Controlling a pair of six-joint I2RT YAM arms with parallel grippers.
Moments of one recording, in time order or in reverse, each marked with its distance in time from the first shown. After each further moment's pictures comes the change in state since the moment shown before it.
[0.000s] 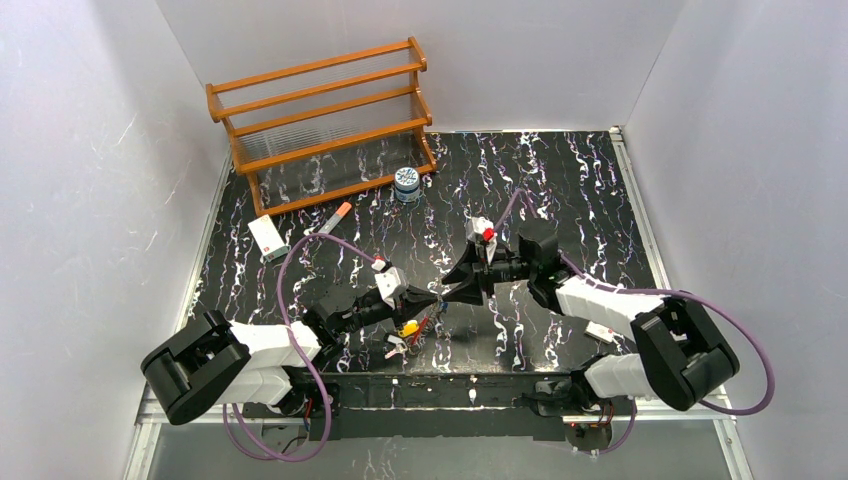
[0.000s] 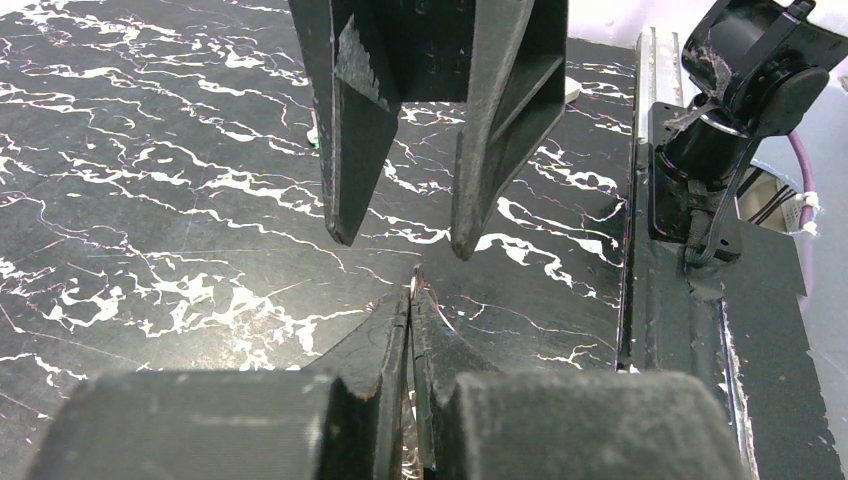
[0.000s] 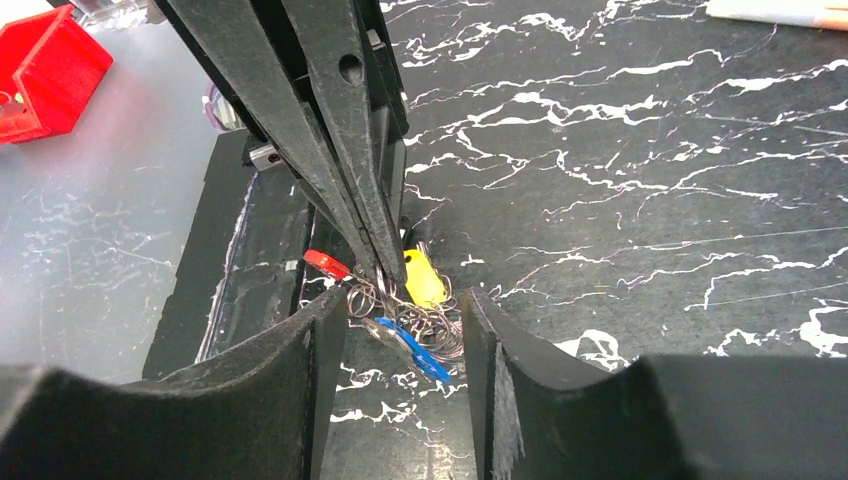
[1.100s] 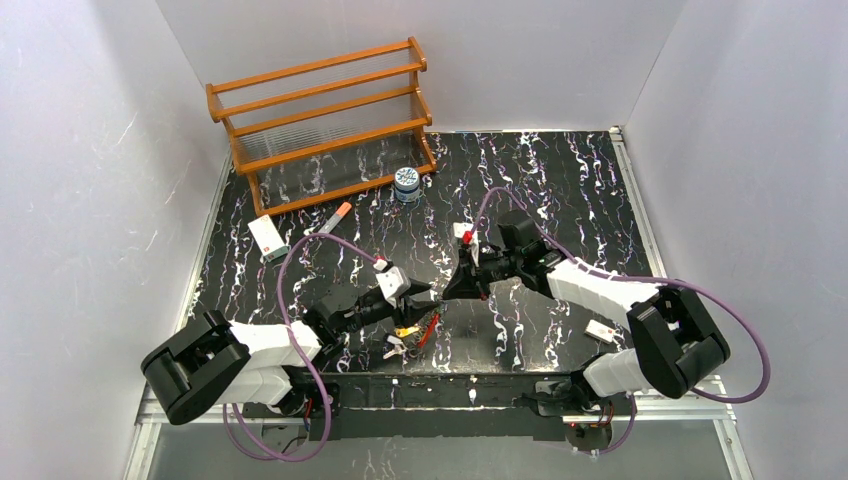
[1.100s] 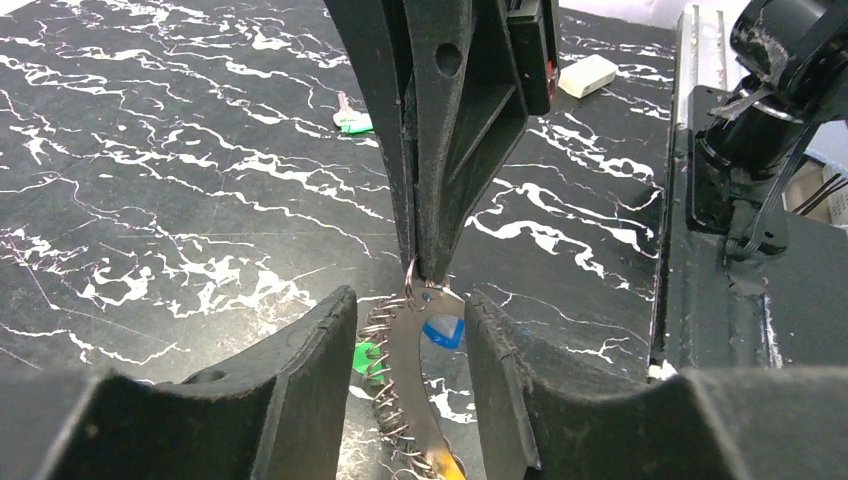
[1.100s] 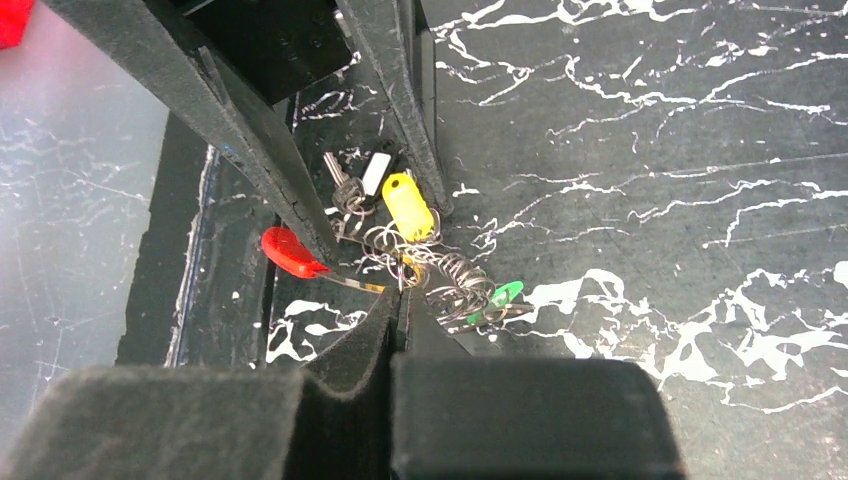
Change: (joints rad) left arm 0.000 0.000 0.003 -0.026 -0.045 0.030; right arm 0.038 0.074 0.154 -0.439 0.053 -0.268
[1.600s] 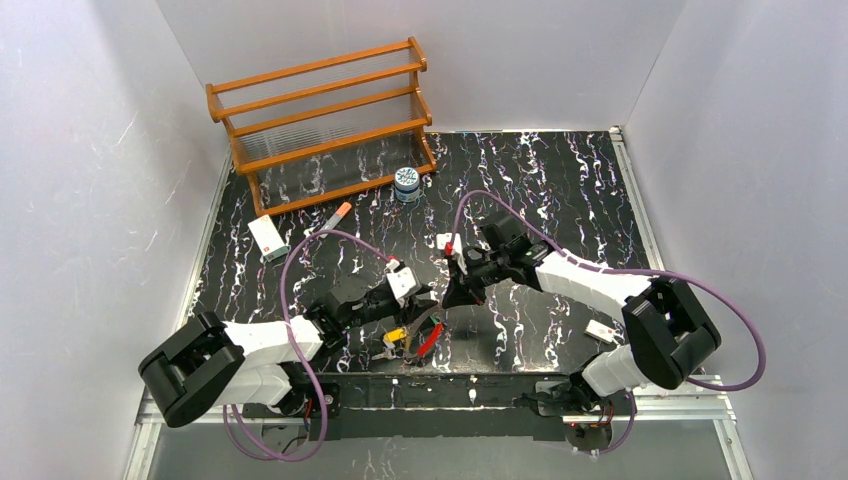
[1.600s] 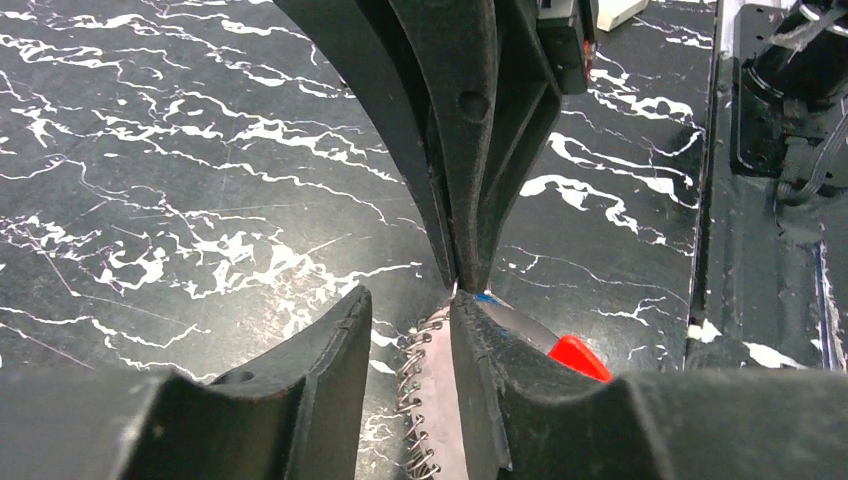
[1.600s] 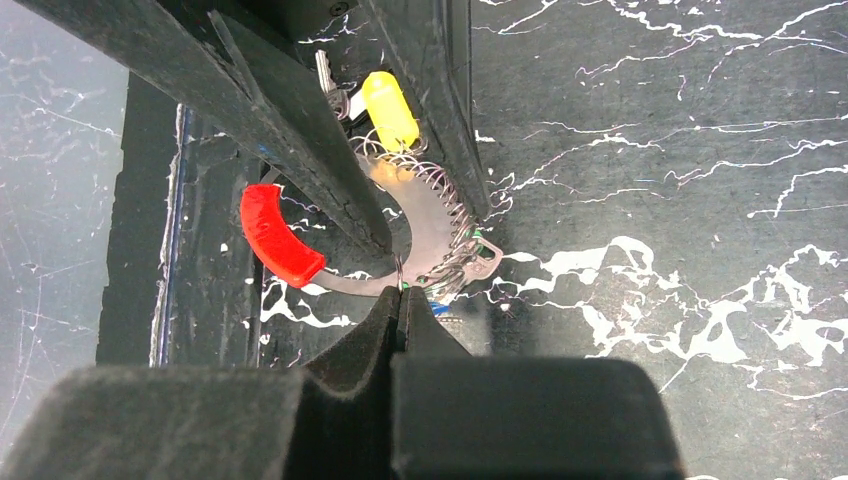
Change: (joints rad) left arm 0.000 -0.019 0.070 -0.214 0.003 0.124; right arm 0.073 0.056 0.123 -0.315 0.126 -0.190
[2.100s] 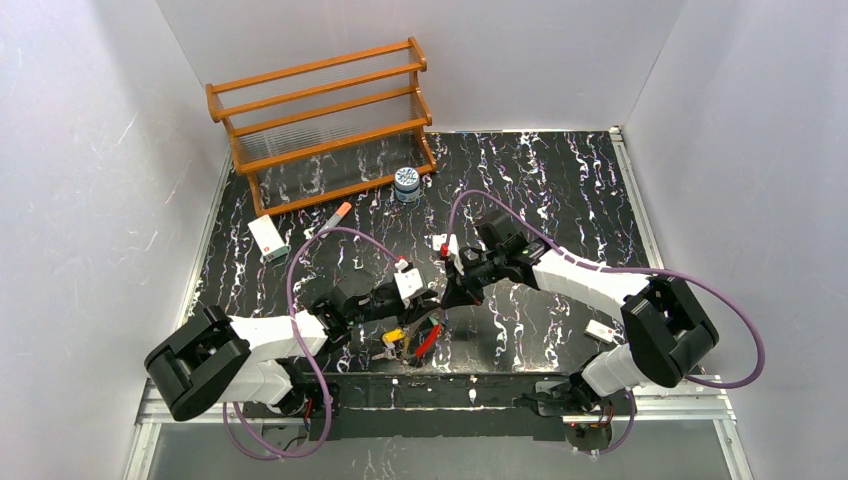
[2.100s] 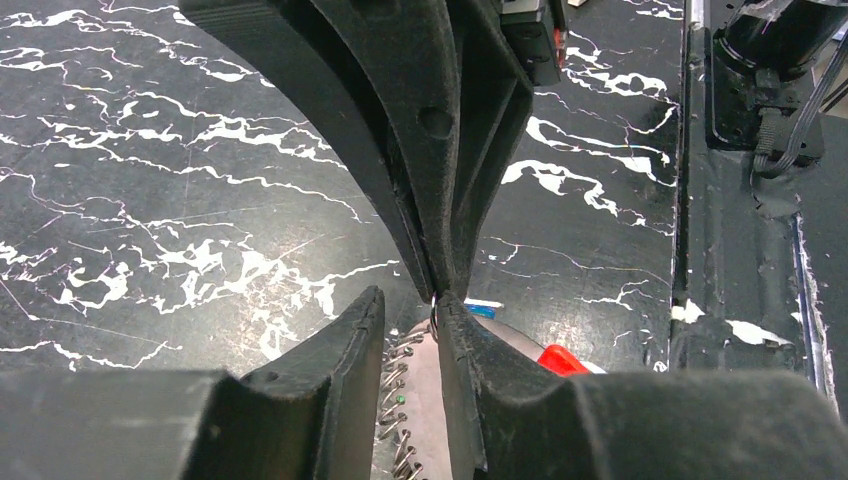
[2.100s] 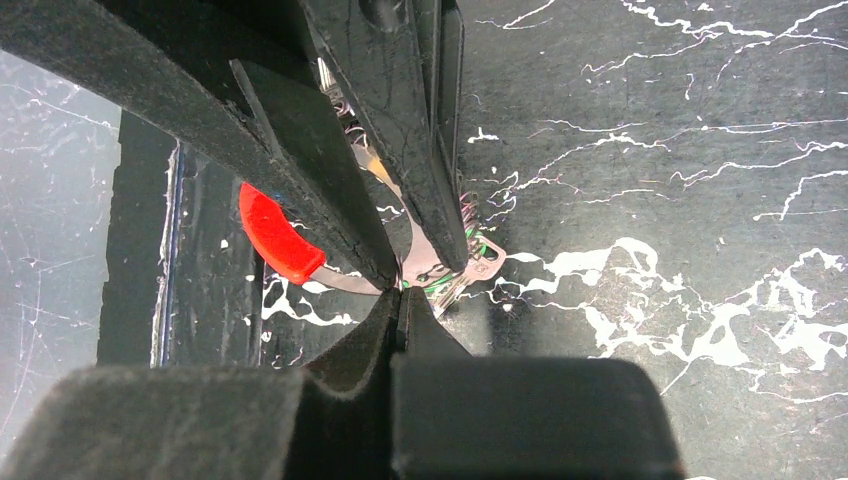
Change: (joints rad) left arm 0.000 0.042 0.045 -0.061 0.074 0.033; right arm 0.026 0.011 0.033 -0.046 0.026 -0.017
